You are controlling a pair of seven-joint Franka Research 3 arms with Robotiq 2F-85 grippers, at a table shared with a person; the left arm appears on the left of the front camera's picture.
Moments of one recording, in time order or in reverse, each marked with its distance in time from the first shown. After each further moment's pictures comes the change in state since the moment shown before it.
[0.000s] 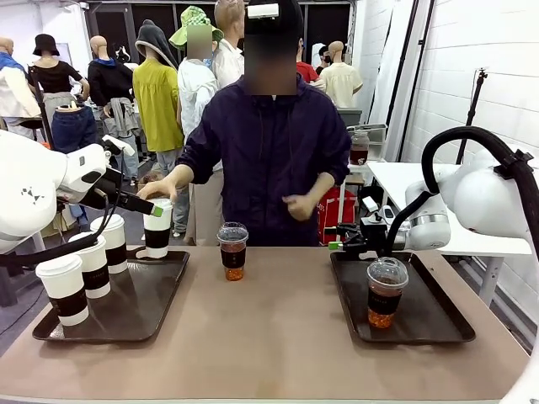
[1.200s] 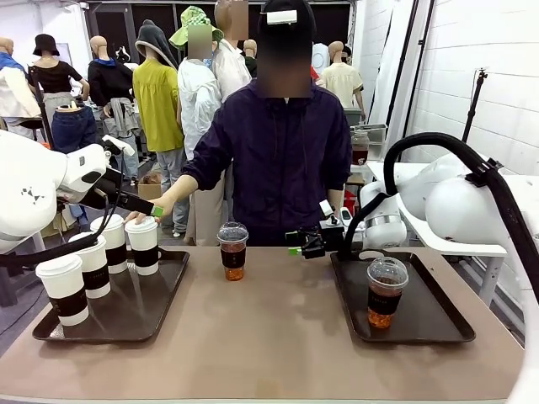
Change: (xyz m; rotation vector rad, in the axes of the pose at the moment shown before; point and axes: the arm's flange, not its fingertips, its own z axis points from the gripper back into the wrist) left arm 0.000 0.000 0.000 0.000 0.000 0.000; right arm -0.007 -0.014 -0.123 0.045 0.061 0.013
